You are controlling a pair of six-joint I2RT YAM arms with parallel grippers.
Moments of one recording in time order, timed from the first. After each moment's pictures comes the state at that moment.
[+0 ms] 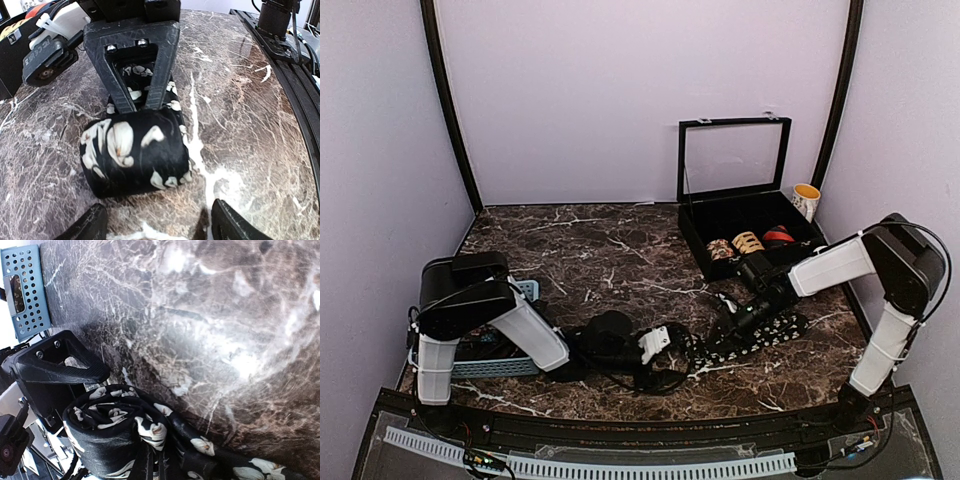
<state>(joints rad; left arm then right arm) -1.13 2.09 0.82 0.83 0.21 0.13 0.57 1.74 0.77 -0.31 -0.78 0.50</state>
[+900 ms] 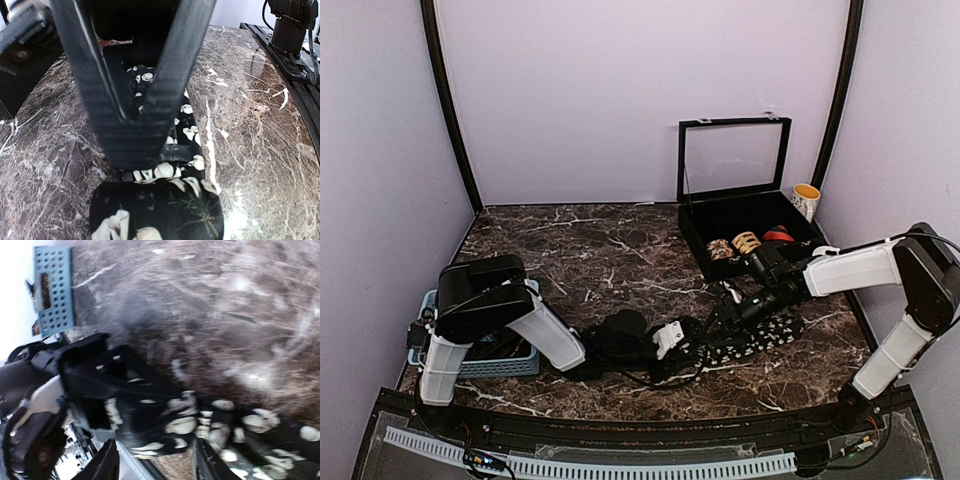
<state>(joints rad) -1.14 2.19 0.94 0.86 0.16 0.12 0.58 1.59 0.75 -0.30 -0.79 0.55</state>
